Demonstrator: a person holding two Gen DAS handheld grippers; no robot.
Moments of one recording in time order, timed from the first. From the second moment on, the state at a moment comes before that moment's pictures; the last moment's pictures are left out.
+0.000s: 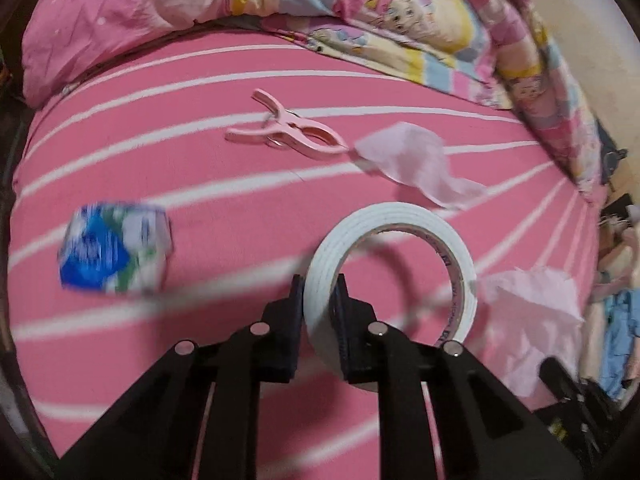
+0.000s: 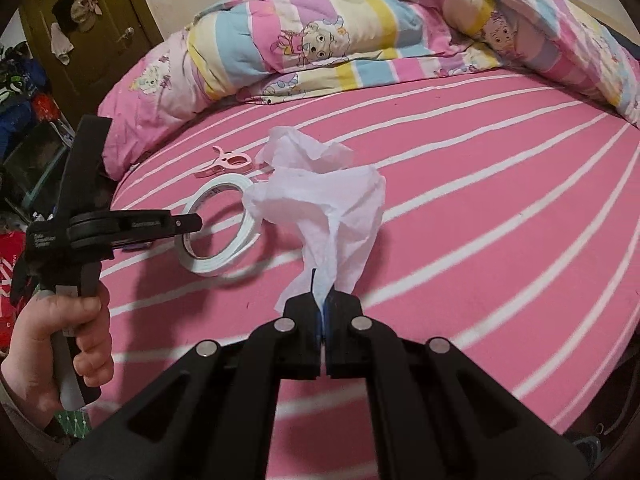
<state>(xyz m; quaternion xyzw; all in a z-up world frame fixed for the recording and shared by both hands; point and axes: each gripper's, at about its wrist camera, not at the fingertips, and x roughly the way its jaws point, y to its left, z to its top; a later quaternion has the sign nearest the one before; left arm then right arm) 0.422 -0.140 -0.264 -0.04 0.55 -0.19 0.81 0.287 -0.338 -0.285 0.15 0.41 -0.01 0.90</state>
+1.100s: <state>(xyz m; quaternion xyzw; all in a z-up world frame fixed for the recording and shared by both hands) 0.064 -0.354 -0.216 0.08 0.55 -0.40 0.73 -0.123 -0.486 -0.280 0.27 0.38 -0.21 0.86</state>
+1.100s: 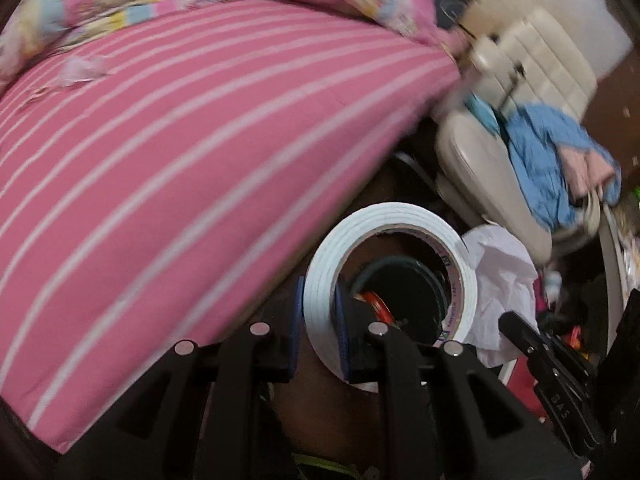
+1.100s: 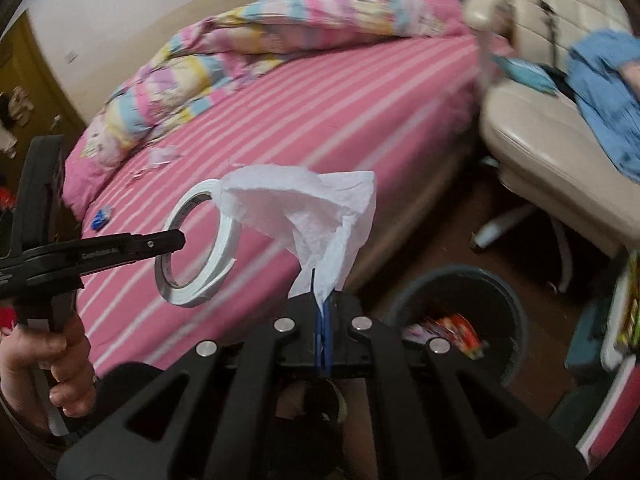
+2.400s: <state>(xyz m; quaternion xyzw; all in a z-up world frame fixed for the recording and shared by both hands) -0.064 -0.532 -0.399 0.21 0.63 -0.48 0.57 -0.212 -0.594 -0.475 0.33 0.48 -0.33 0.74</state>
